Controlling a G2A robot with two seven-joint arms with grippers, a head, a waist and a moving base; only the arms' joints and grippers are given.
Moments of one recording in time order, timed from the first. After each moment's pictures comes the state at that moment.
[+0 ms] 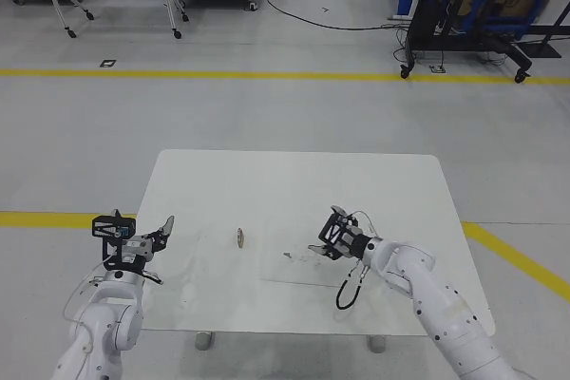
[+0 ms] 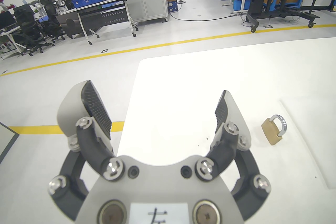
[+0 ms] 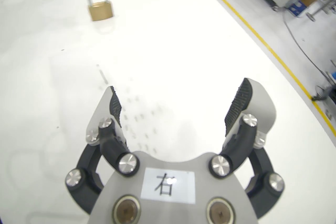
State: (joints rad) left arm 1.73 -1.15 -1.60 -1.80 1.33 0.00 0.00; right arm -1.31 -1.18 1.14 -1.46 -1.51 -0.62 0.12
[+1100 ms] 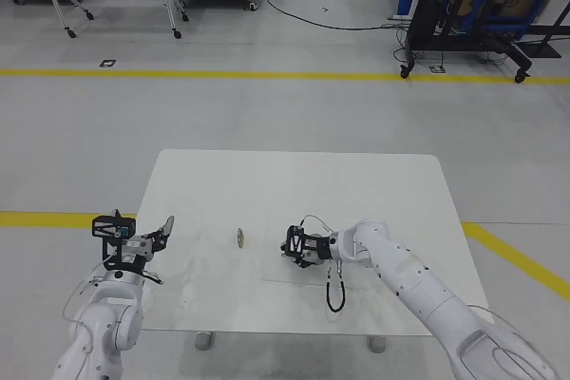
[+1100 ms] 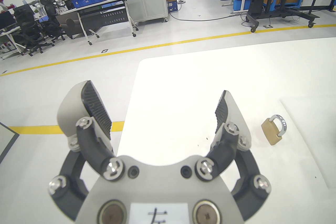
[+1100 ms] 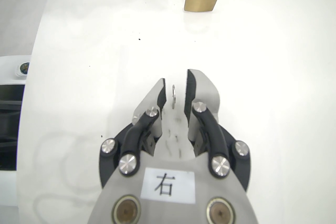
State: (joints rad) left arm 1.73 -1.15 -1.60 -1.80 1.33 0.00 0.00; right arm -0.94 -1.29 0.78 -1.01 -1.46 -0.89 0.03
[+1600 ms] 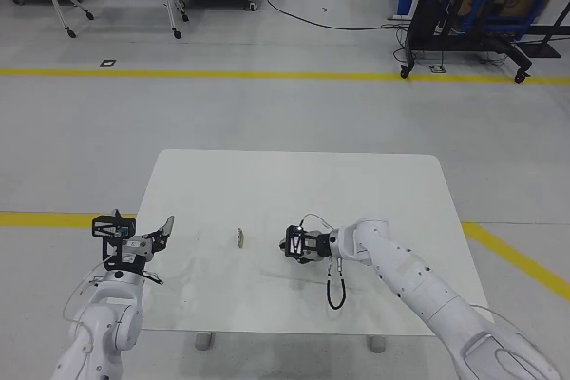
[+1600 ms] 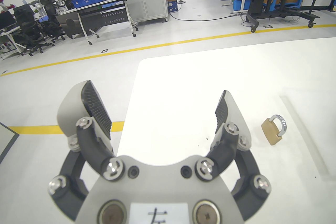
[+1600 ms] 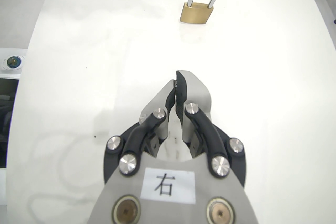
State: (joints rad) left arm 1.73 -1.15 -1.60 -1.80 1.33 0.00 0.00; right arm -0.95 -1.26 0.80 -1.09 -1.56 -0.87 -0.04
